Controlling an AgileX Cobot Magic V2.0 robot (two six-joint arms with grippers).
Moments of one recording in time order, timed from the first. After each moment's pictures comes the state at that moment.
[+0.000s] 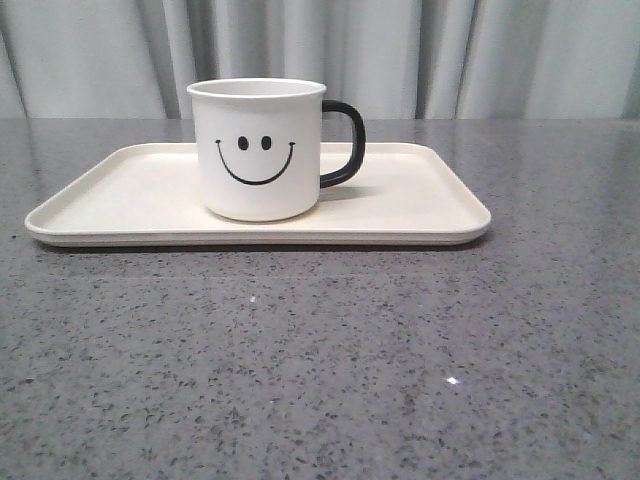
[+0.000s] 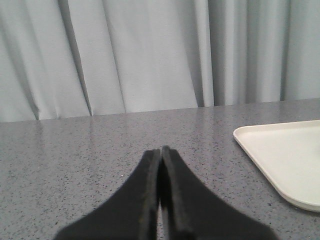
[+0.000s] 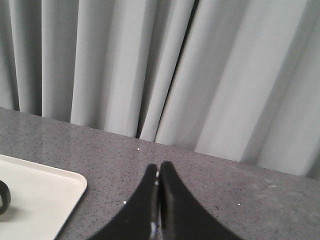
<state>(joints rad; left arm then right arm) -0.01 0.00 0.00 0.05 -0.01 -0.04 -0.14 0.48 -0.67 0.82 0.38 -0.89</state>
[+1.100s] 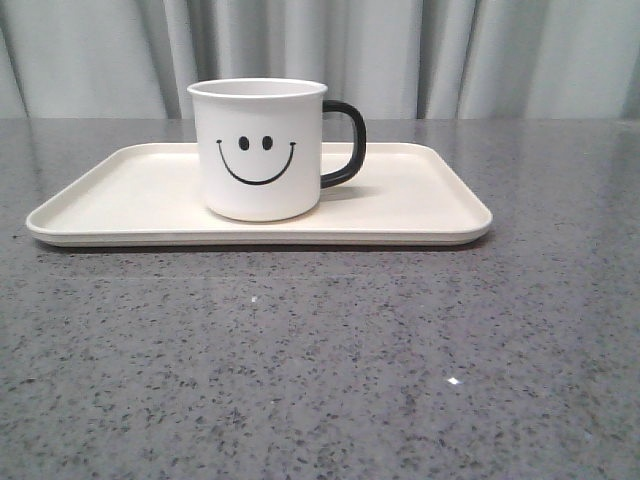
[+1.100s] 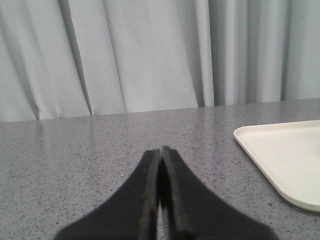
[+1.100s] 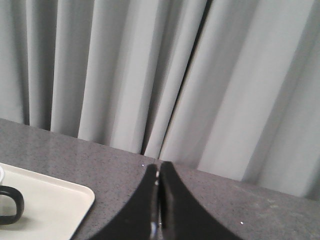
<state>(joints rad) -0.01 0.00 0.00 0.05 -0.01 -0.04 -0.11 0.35 -0.64 0.82 0.38 -0.89</state>
